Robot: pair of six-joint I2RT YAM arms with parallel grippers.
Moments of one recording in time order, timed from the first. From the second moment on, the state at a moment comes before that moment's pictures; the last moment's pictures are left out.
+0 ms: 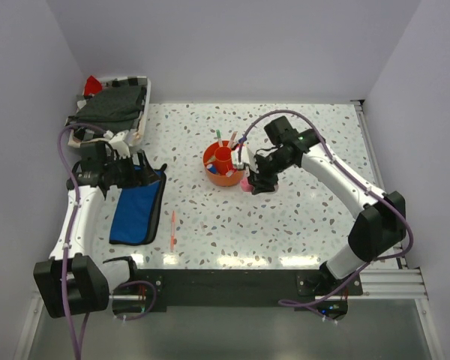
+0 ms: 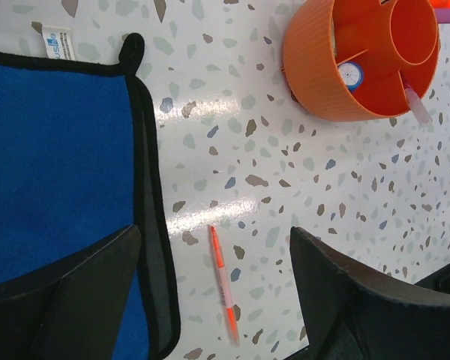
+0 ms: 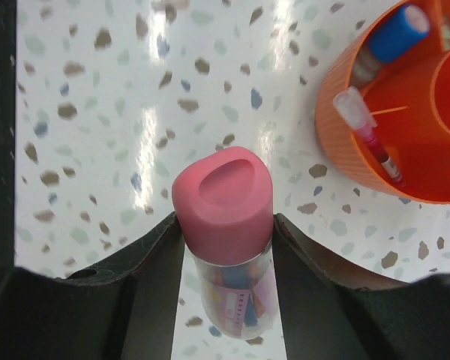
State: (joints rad) left arm 0.16 1.13 0.89 -0.62 0.55 -0.09; right arm 0.51 1.60 1.43 -1.05 -0.60 -1.09
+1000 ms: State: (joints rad) left arm 0.16 1.38 1.11 -0.68 0.54 0.06; right arm 0.51 1.73 1.25 0.50 -0.59 0.14
